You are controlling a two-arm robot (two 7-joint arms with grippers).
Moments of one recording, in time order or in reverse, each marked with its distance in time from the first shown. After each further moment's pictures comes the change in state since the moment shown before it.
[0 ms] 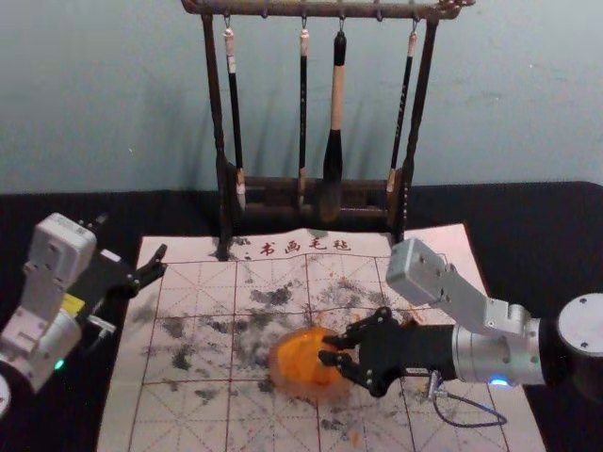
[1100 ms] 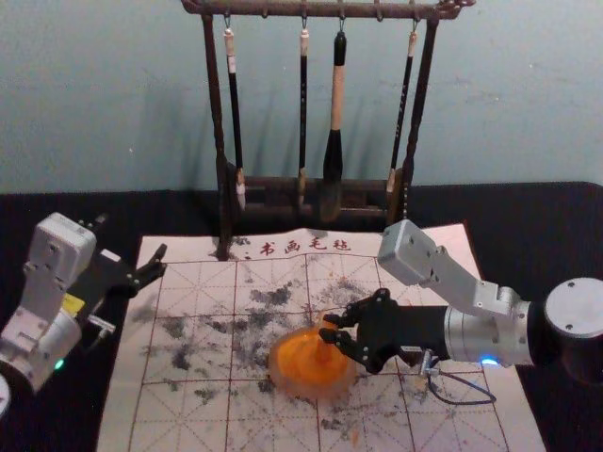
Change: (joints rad) left arm 0.000 0.000 0.000 0.000 0.000 0.000 0.000; right arm 0.049 -0.042 -0.004 0.073 -0.027 0.003 -0.027
